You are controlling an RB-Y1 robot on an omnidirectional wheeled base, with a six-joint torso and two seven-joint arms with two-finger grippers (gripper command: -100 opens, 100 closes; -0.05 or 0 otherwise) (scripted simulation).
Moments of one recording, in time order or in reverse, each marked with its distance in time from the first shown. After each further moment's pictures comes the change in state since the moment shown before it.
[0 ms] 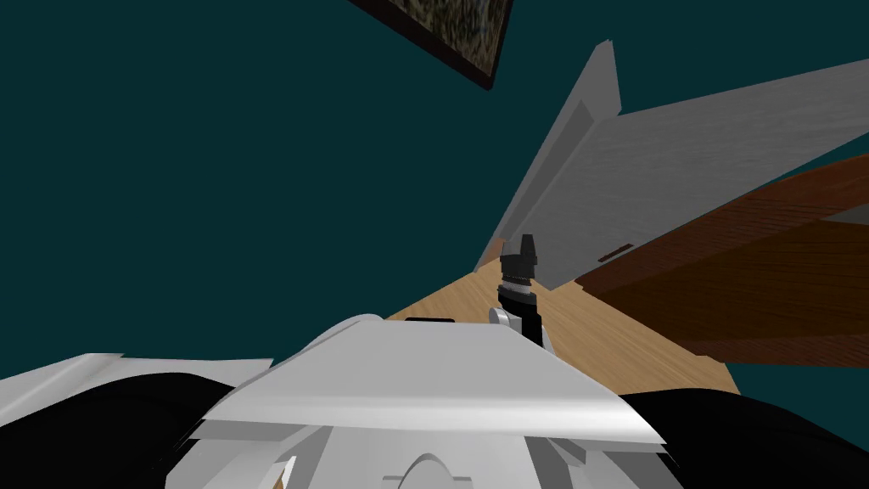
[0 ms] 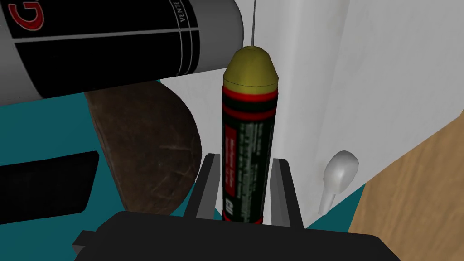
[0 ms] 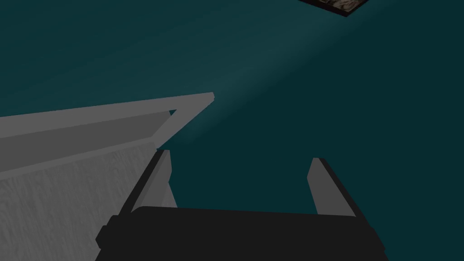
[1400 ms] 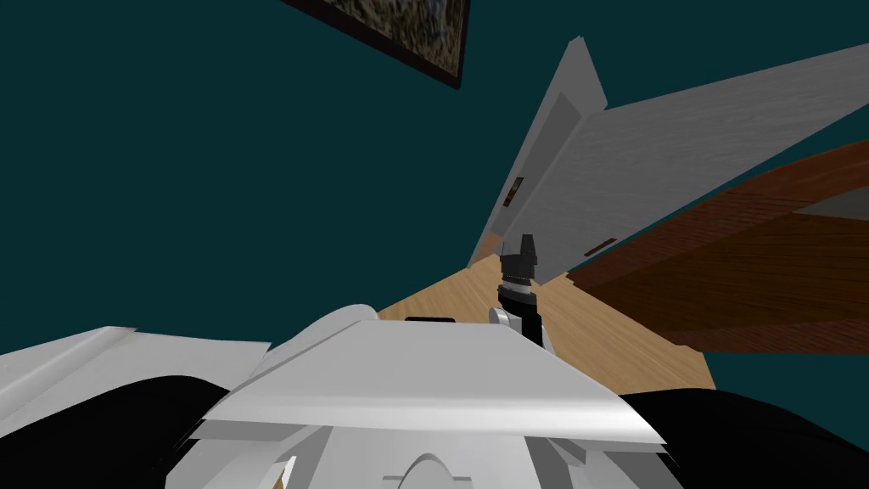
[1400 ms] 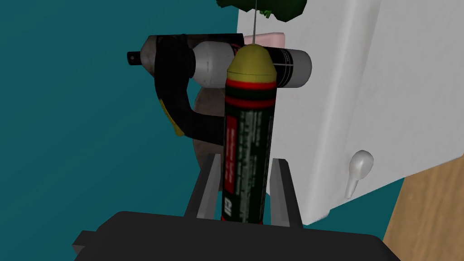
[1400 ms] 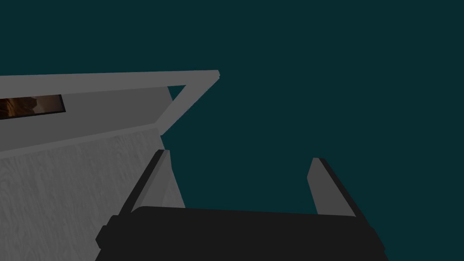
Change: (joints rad) left arm 0.159 0.219 0.105 -0.132 0.134 0.029 0.093; right arm 0.000 0.000 0.000 0.000 0.000 0.000 0.000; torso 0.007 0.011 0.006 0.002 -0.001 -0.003
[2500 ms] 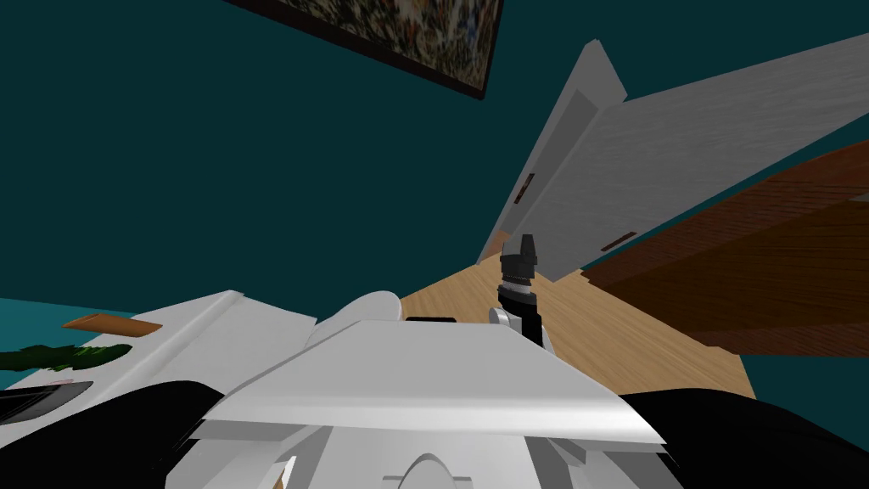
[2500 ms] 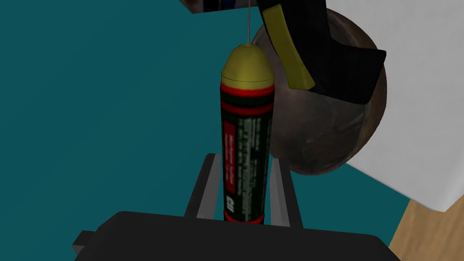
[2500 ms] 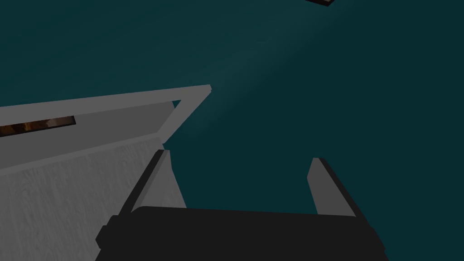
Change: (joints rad) left arm 0.151 0.088 0.013 -0.092 0.096 0.212 0.025; right arm 0.000 0.000 0.000 0.000 0.000 0.000 0.000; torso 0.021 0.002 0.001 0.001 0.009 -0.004
